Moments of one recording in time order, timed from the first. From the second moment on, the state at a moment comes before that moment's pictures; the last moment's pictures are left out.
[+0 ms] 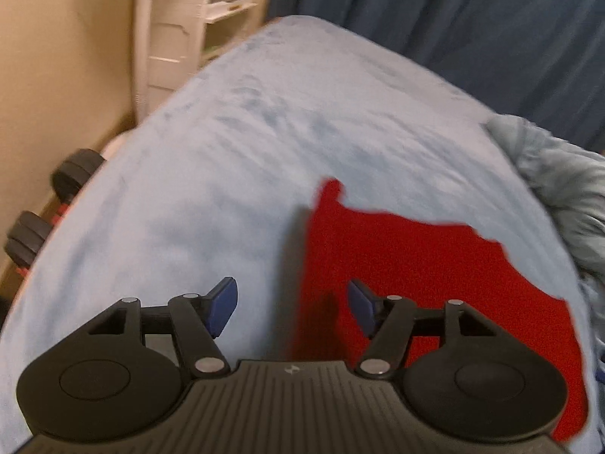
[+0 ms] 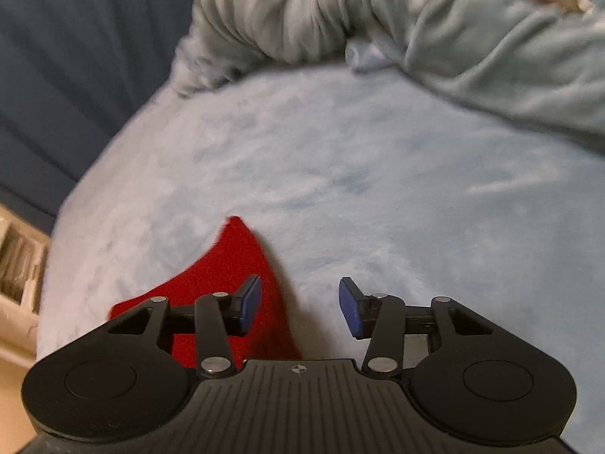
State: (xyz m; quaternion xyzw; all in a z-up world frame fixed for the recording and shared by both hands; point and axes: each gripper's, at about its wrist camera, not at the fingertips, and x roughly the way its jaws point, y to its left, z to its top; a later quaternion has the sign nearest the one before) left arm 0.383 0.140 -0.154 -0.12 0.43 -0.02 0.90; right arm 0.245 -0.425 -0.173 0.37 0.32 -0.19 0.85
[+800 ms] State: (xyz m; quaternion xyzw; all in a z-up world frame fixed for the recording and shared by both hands) left arm 0.134 0.094 -0.059 -0.10 0.40 -0.04 0.91; right arm 0.053 -0.287 -0.052 0.32 0.31 -0.05 0.89
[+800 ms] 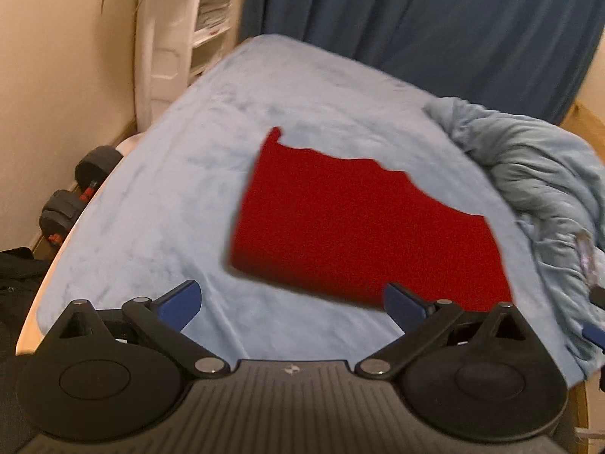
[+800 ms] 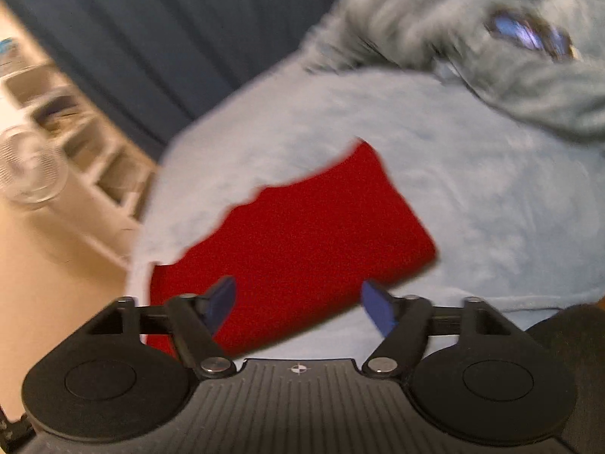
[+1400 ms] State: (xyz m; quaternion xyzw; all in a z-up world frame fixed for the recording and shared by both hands) left arm 0.039 0.058 -0.032 -0.07 0.40 -0.05 0.91; right arm -0.044 -0.219 -0.026 0.28 0.28 0.00 0.92
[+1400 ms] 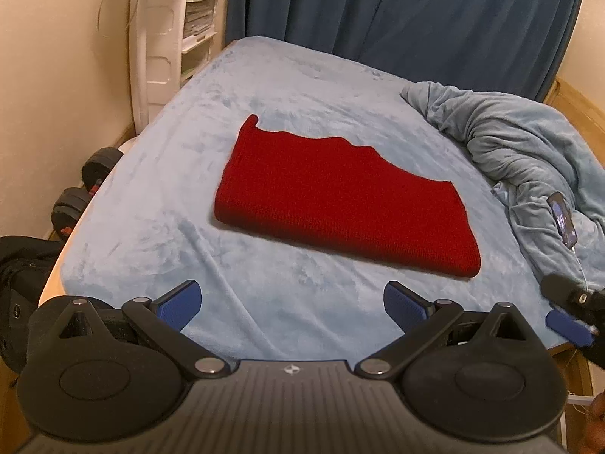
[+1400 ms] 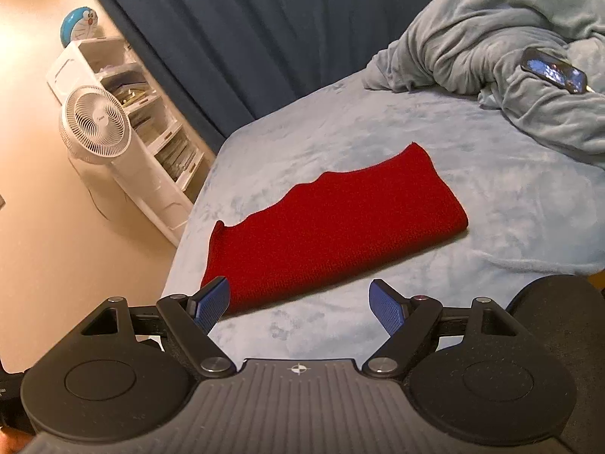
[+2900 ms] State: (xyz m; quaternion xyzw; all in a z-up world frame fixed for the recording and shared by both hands) left arm 0.245 0.131 -0.127 -0.11 0.42 0.09 0.90; right arm 0.130 -0.386 -0.224 0.60 0.32 -0.20 0.70
